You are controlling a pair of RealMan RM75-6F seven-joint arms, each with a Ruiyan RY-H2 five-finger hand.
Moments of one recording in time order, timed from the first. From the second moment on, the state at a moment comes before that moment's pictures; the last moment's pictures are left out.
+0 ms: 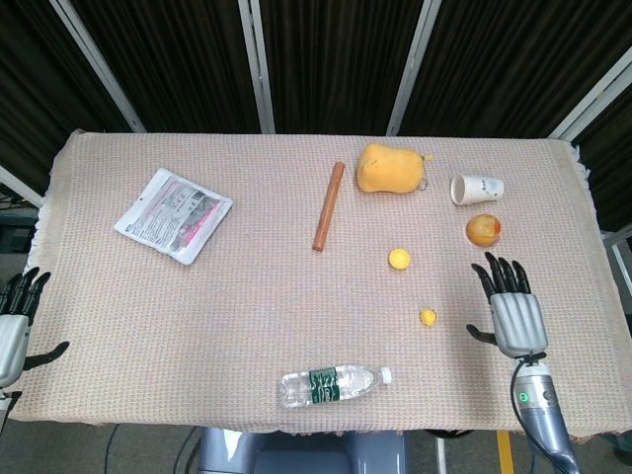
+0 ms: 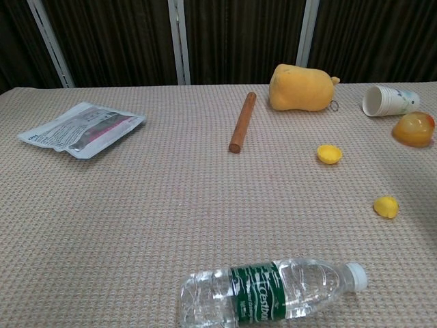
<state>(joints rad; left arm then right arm) -0.09 -1.14 -0.04 -1.60 1.44 1.47 0.14 0.25 -1.39 0.16 -1.61 -1.33 1.33 -0.36</state>
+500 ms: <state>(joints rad) -0.08 -1.14 -0.04 -1.60 1.44 1.47 0.14 0.28 -1.62 0.14 -1.41 -1.26 1.27 -0.26</state>
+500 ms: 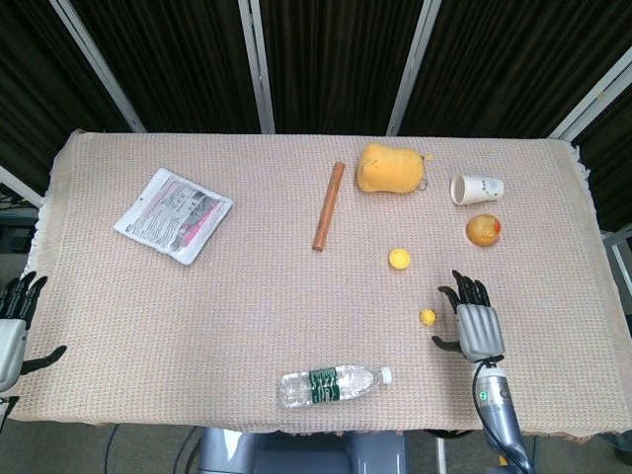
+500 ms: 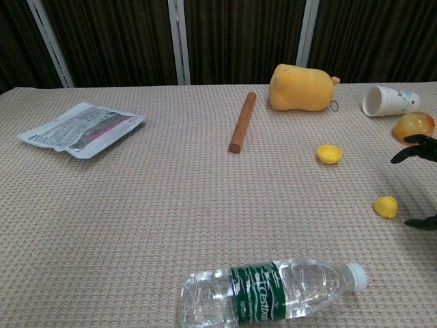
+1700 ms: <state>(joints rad) -0.07 -1.14 -0.03 -1.60 1.46 1.48 0.15 0.35 -1.67 0.16 -1.25 -1.22 1.14 -0.23</state>
